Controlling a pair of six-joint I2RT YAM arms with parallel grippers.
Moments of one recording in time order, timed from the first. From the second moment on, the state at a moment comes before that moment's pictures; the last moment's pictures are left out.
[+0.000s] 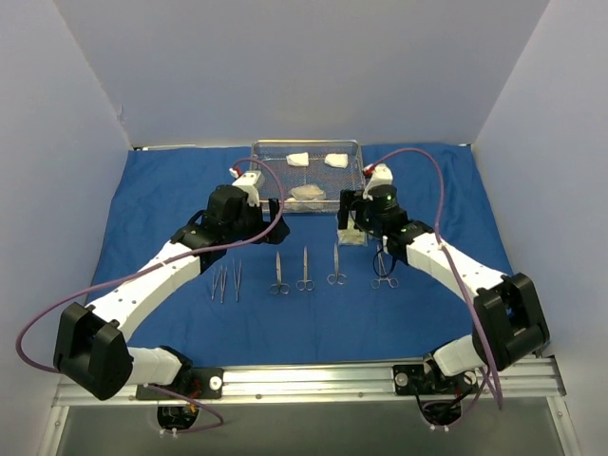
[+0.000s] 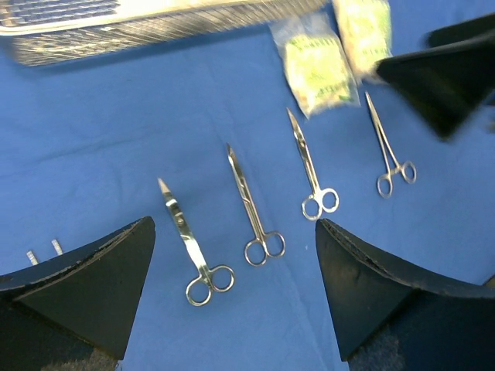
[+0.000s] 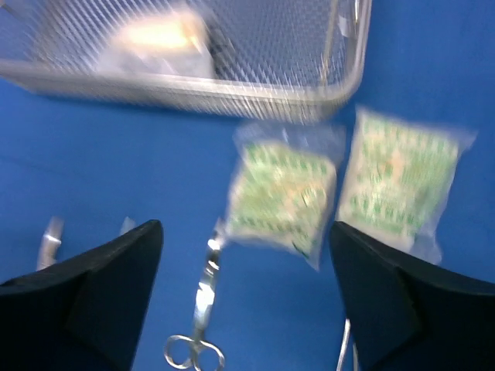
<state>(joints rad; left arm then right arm) -0.55 1.33 1.02 -0.26 0.10 -0.42 0.46 1.47 0.87 -0.01 0.16 0.30</state>
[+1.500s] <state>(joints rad) -0.26 1.52 1.13 -0.34 0.04 -0.58 0.42 2.34 1.76 -0.08 -0.06 0.50</state>
